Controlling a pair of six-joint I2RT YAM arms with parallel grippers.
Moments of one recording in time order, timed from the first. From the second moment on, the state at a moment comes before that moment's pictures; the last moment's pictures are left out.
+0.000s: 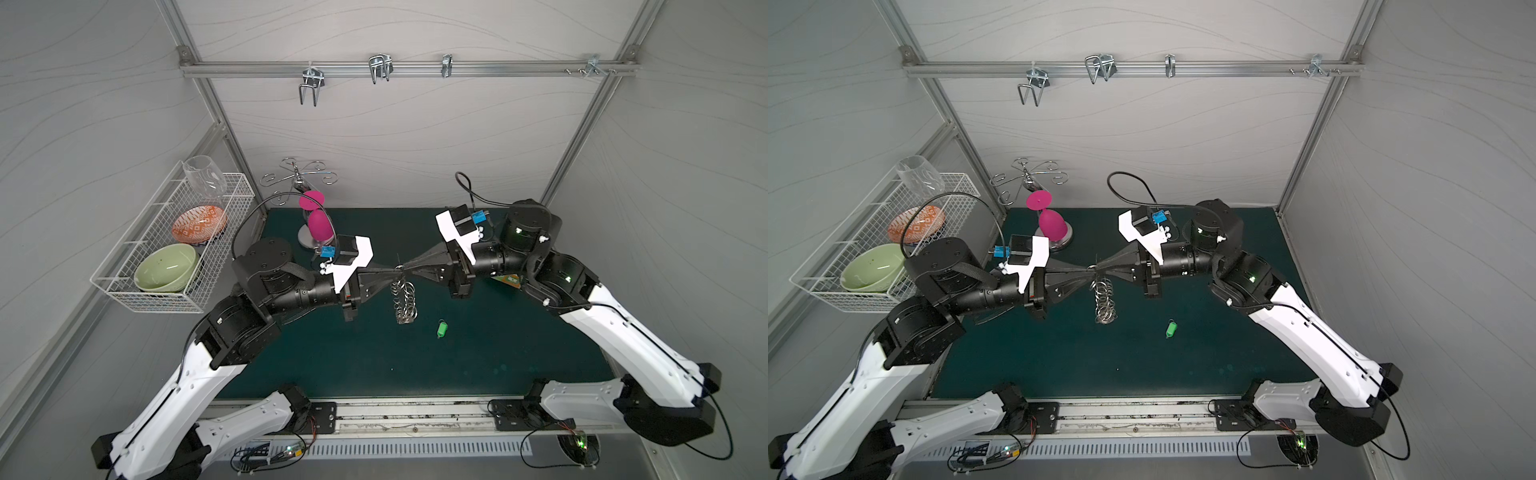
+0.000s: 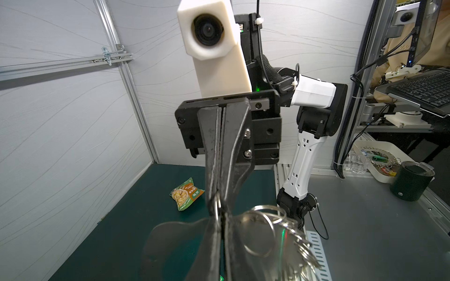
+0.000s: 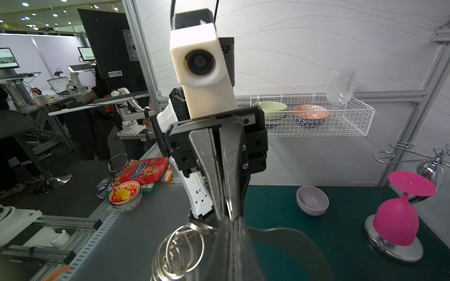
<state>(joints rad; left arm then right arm) -0.74 0.92 1.40 -0.53 0.58 0.14 0.92 1.23 1.57 -0.35 -0.85 0.00</state>
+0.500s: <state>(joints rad) -0.74 0.92 1.40 -0.54 0.54 0.21 0.91 1.19 1.54 -0.36 -0.76 -0.01</state>
